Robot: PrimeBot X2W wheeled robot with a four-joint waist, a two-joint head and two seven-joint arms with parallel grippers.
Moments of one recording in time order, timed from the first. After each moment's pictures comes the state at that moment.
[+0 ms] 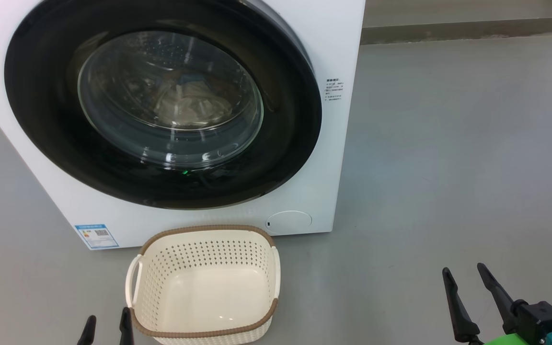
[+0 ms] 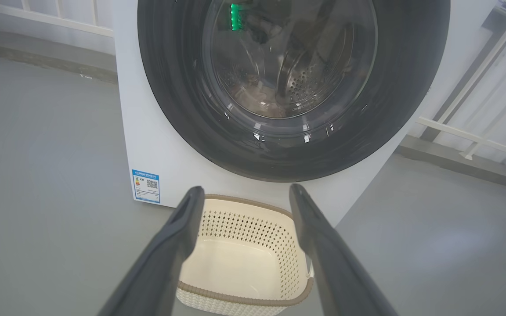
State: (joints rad) left arm 0.14 0.04 0.00 0.17 -0.38 -0.13 -0.26; right arm 0.07 -0.09 -0.06 0.15 0.15 0.14 -0.26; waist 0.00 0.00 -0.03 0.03
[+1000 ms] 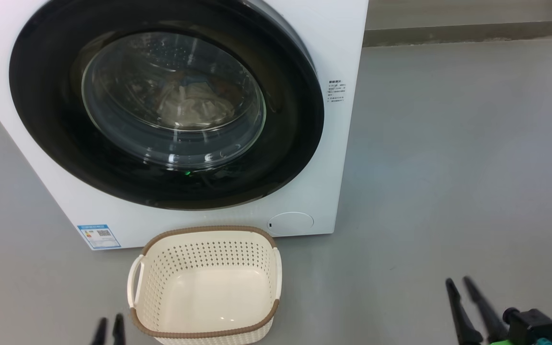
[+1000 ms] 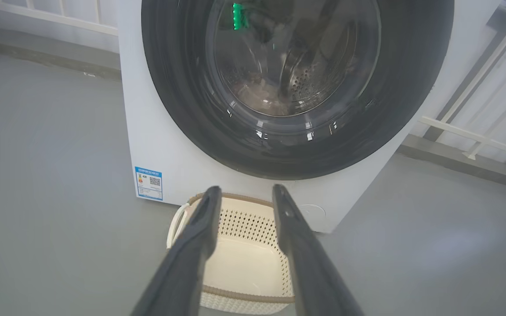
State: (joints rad) left arm 0.15 0.03 0.01 0.18 -0.37 -0.13 -0.25; right arm 0.07 -0.07 -0.07 0.21 0.15 0.14 -0.26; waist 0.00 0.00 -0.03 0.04
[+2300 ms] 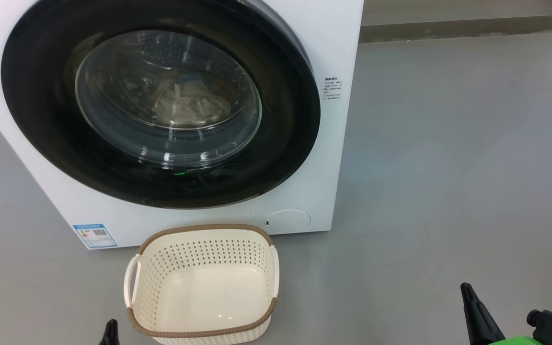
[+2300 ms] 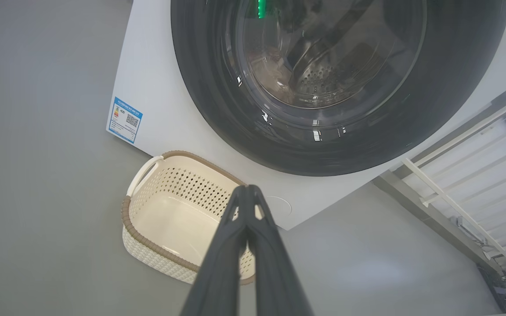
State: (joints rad) left arm 0.12 0.02 0.01 0.23 -0.73 -0.13 -0.16; right arm 0.06 -0.06 -0.08 0.26 0.55 0.14 -0.15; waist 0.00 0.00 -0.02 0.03
